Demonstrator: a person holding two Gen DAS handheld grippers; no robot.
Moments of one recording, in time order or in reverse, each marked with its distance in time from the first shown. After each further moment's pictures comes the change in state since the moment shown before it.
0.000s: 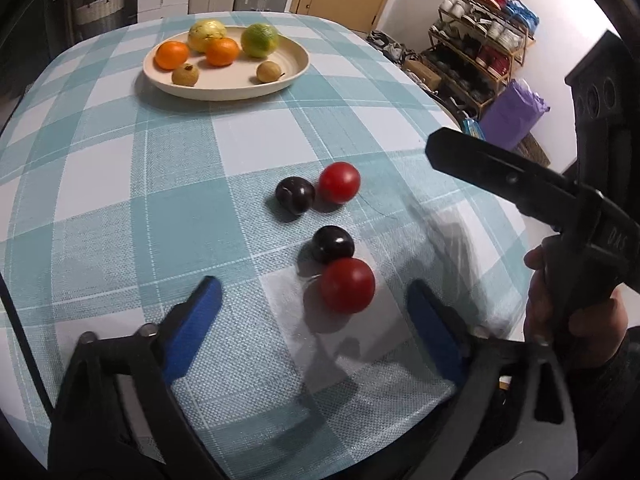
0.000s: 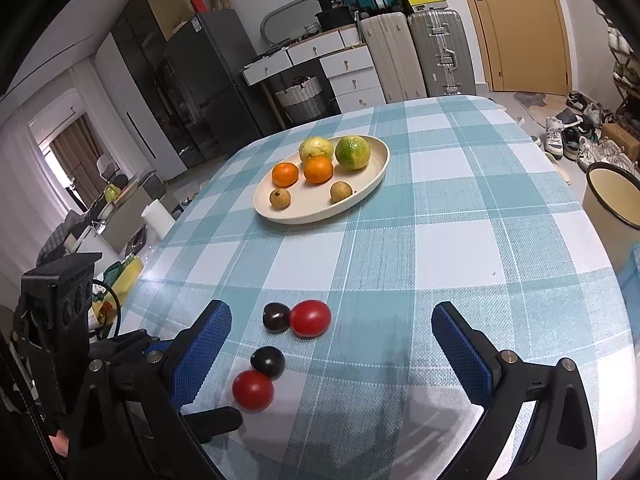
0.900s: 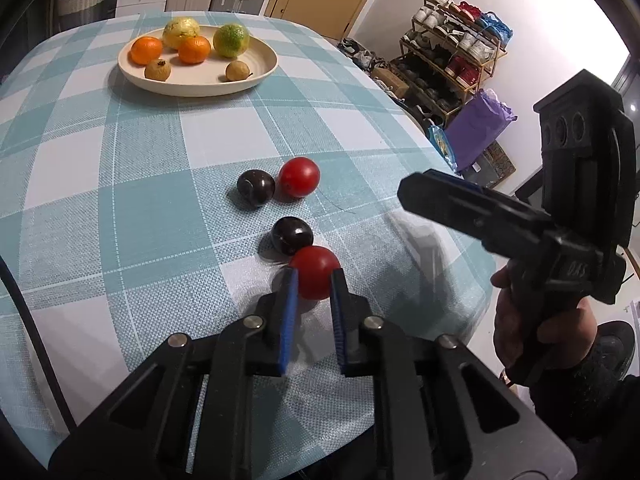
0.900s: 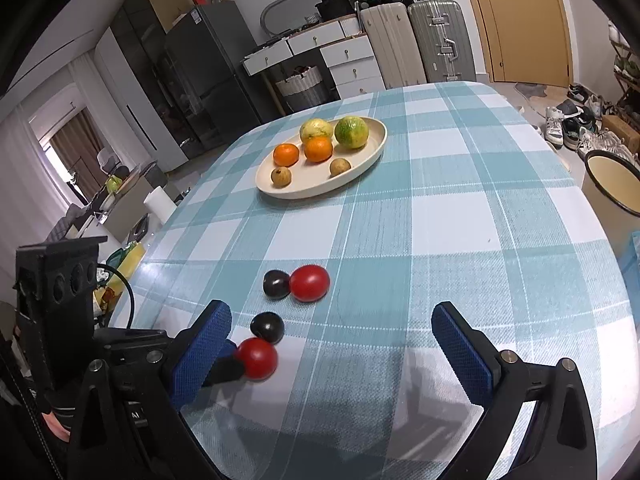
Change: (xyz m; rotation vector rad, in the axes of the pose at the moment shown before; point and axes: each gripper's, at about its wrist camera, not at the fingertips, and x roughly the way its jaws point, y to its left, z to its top) left arm -0.005 0.001 -0.010 -0.020 -0.020 -0.153; right arm -0.006 -0.002 -0.020 0.007 0.042 0.005
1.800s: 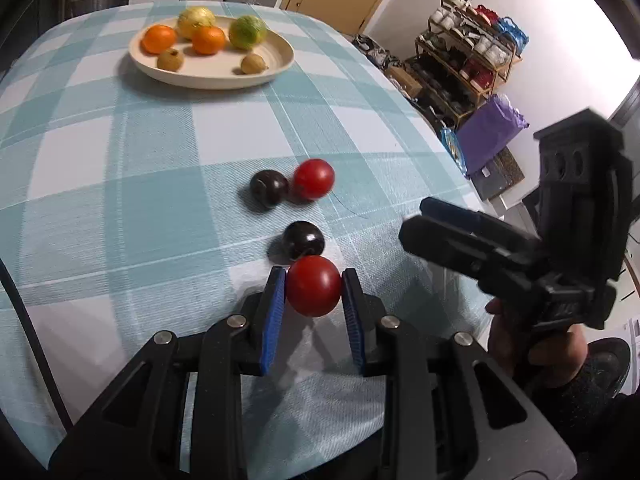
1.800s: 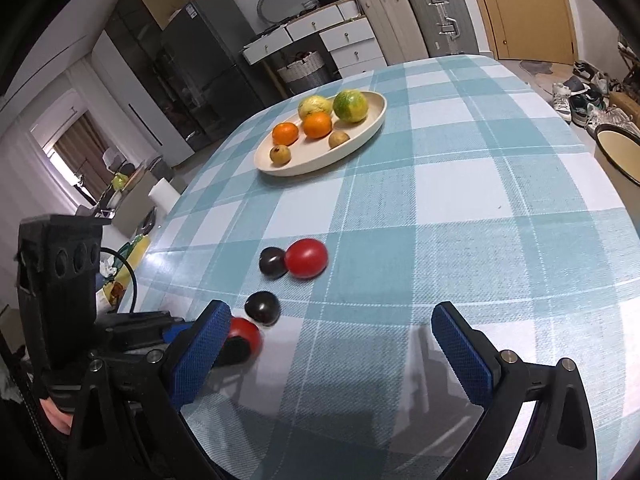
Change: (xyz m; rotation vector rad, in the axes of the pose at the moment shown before) left arm 0.002 0.005 0.008 -0.052 0.017 0.032; right arm 0.009 -0.008 -0.015 0.038 0.058 0.053
